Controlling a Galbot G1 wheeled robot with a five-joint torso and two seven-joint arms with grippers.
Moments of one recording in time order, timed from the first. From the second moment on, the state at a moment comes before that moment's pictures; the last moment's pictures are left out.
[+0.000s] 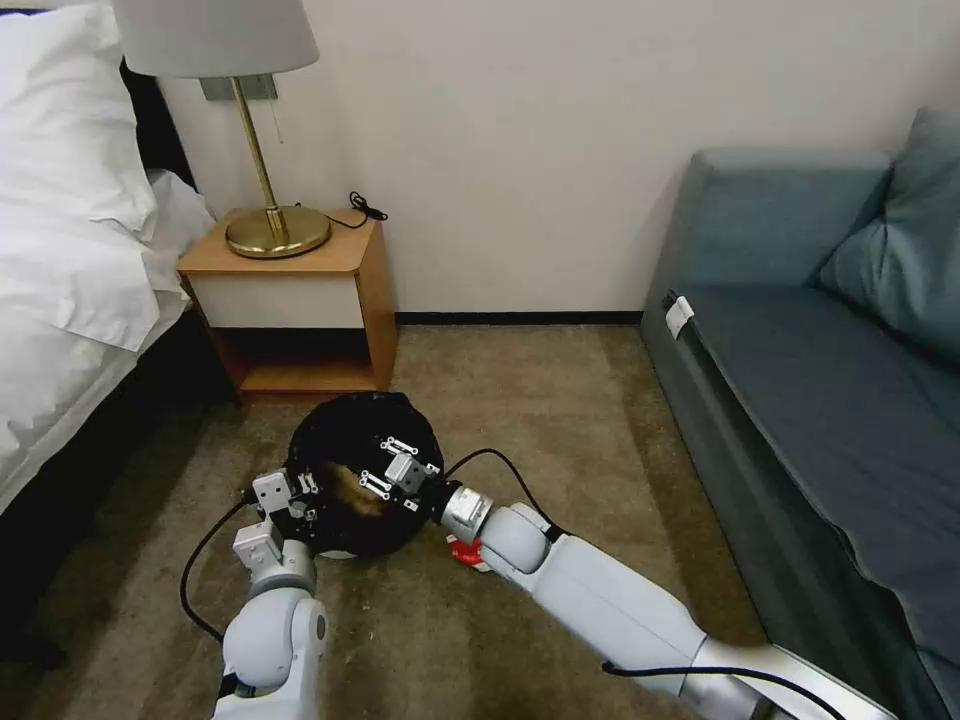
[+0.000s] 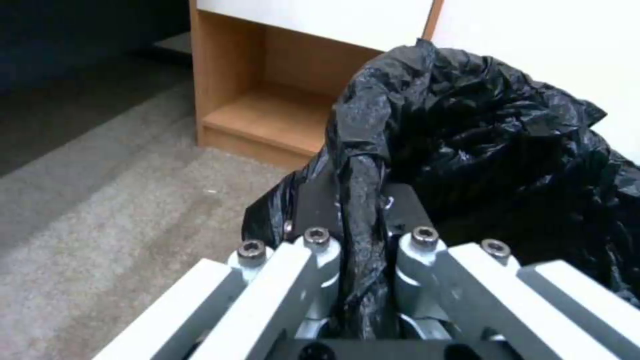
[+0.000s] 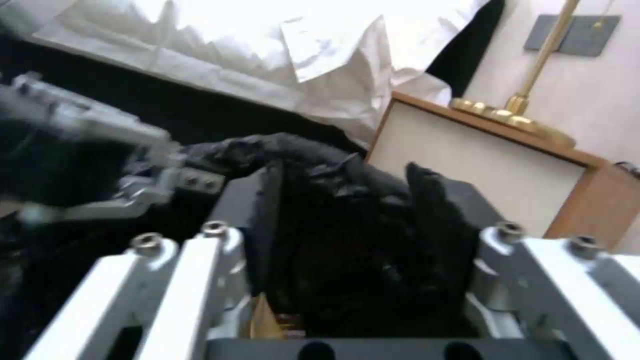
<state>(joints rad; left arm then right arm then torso) 1.36 -1.59 -0.64 -1.89 -0.17 0.18 -0.16 -0.60 1.33 -0.48 1.27 0.19 0.41 -0.12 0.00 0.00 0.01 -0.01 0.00</state>
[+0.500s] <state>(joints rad) 1.37 -1.57 -0.76 -1.91 -0.22 0.18 -0.15 -0.44 1.27 -0.37 1.13 0.20 0.29 -0.20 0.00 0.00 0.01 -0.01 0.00</state>
